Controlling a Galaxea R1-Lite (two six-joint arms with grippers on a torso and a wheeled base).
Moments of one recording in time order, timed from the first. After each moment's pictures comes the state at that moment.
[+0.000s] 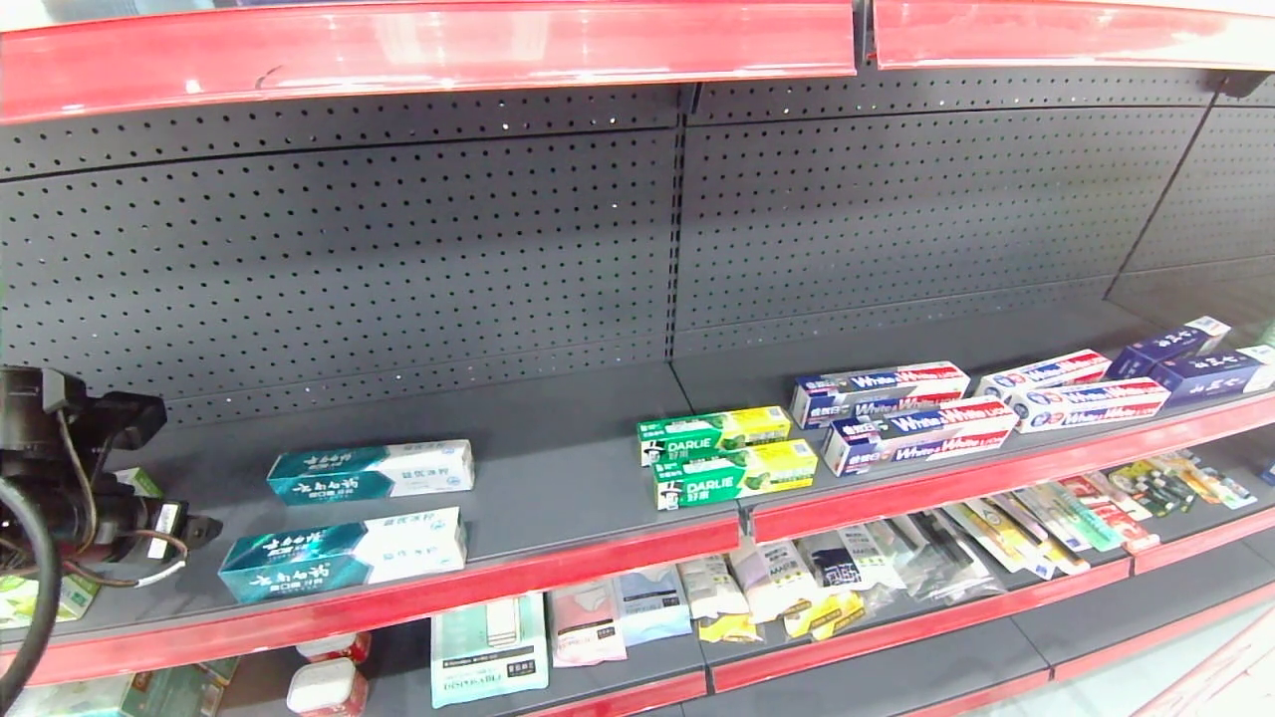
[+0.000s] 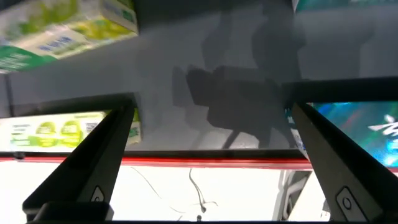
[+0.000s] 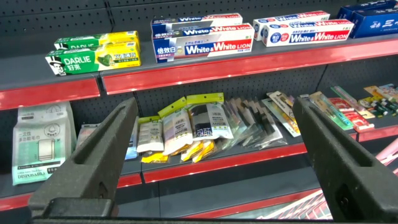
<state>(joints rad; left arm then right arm) 0.34 1.68 -0.66 -0.25 0.10 0.34 0.00 0.00 0.00 0.00 0.00 0.00</state>
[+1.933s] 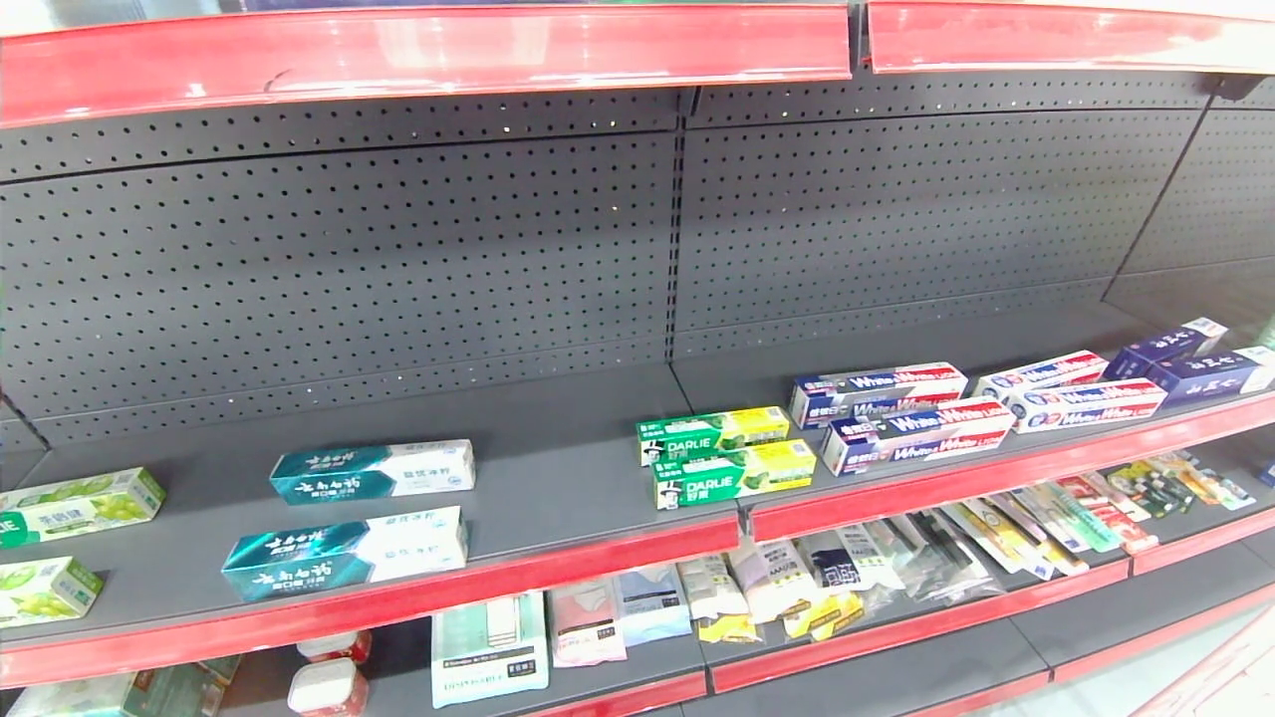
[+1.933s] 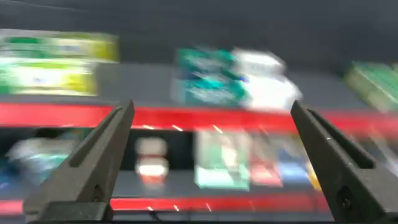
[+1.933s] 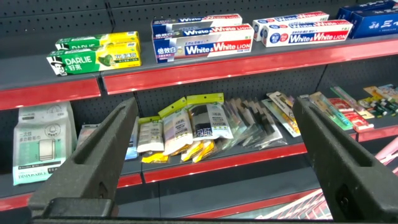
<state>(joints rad) 0.00 0.00 -0.05 0.03 0.22 -0.14 0.00 0.00 0.00 0.00 0.00 0.00</state>
